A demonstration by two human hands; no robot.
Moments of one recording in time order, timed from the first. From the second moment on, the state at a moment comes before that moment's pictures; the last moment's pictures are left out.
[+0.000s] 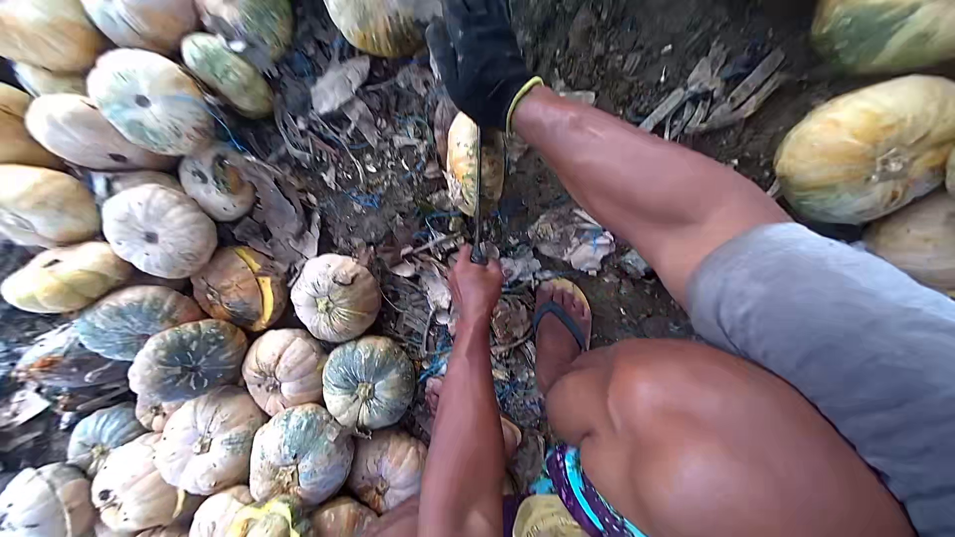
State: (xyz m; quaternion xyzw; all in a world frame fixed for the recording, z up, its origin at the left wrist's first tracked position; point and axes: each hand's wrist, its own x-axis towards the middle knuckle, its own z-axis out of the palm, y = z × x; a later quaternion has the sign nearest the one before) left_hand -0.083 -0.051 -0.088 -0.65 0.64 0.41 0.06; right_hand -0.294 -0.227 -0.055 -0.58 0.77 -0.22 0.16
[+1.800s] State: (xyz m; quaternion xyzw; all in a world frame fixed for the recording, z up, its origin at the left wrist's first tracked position) left_hand -0.079 -0.065 -0.087 -0.65 0.65 0.39 0.07; right_hand -0.311 -0.231 -0.071 -0.60 0.73 -0.32 0.06
